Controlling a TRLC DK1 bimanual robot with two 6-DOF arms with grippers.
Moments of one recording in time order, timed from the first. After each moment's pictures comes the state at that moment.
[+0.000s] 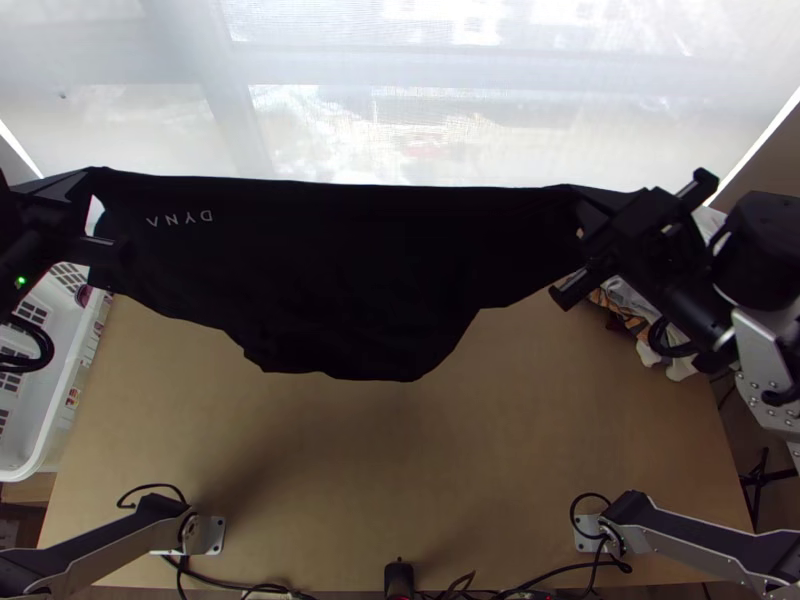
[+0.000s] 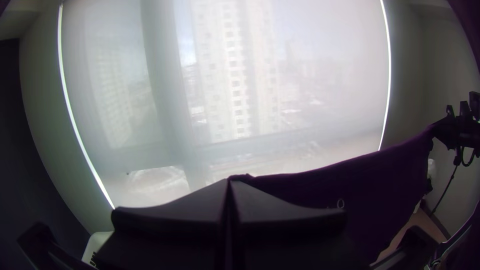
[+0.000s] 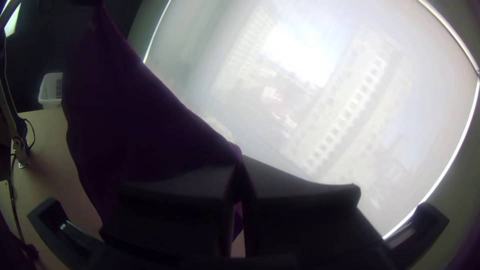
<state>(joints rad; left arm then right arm) -0.25 1.18 2.08 -1.04 -0.19 0.09 0.63 1.20 1.77 -0.70 0.15 -0.47</state>
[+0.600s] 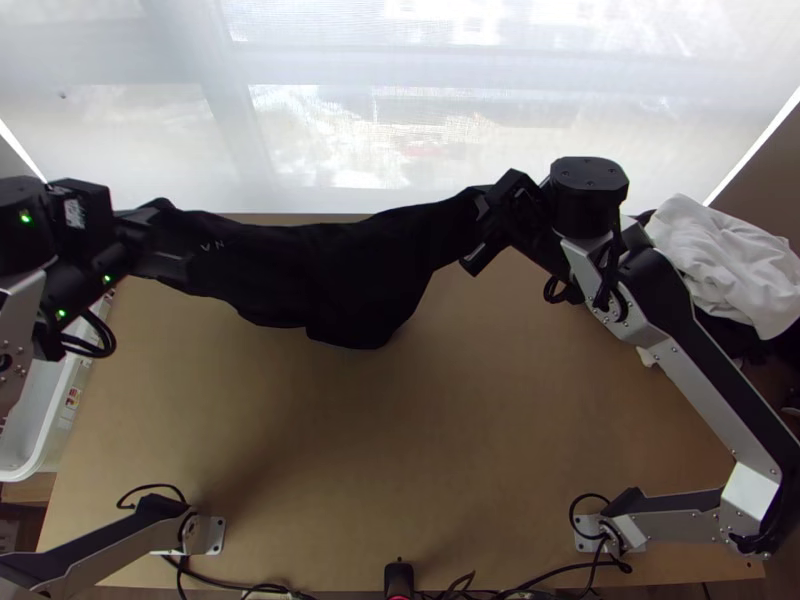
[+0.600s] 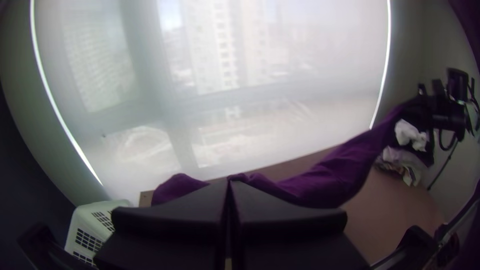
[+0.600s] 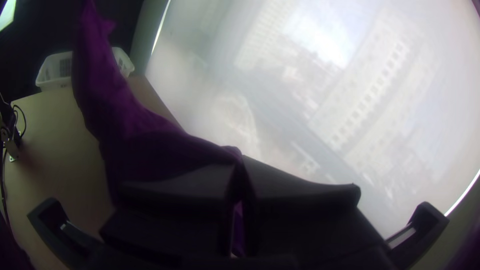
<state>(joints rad) -0.23 1.16 1.77 -0.96 -0.12 0.07 0.61 1.49 1.68 -0.48 0.08 -0.45</state>
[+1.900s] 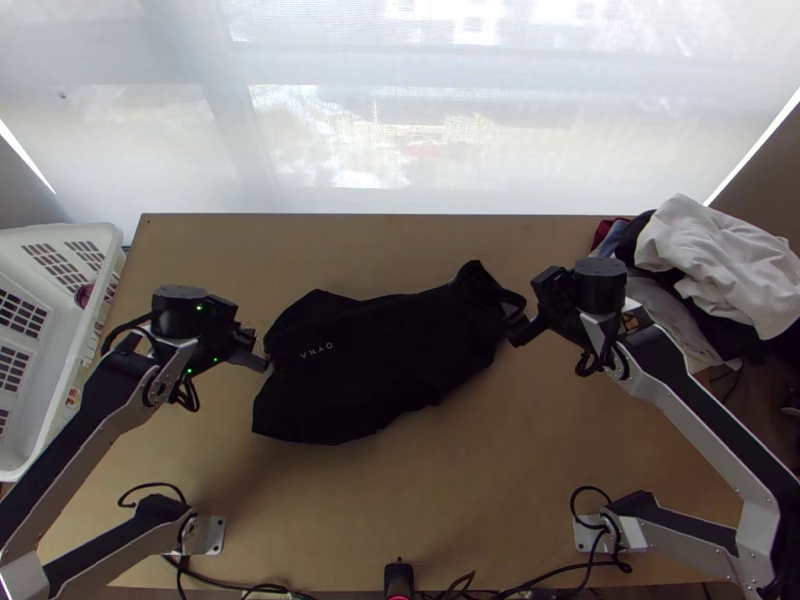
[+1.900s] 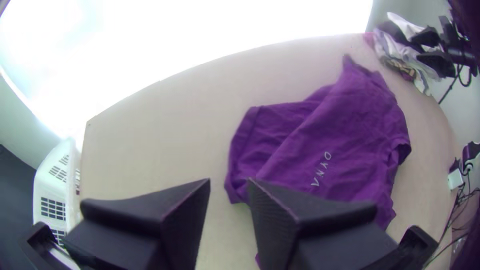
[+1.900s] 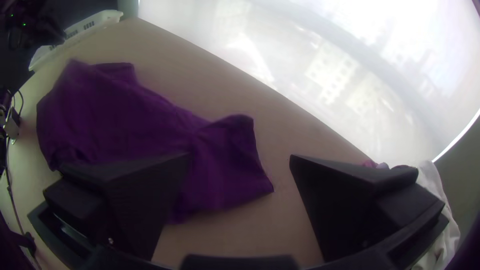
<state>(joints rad) -0.27 1.07 0.93 -0.60 -0.06 0.14 0.39 1.25 0.98 -0.33 -0.04 -0.30</state>
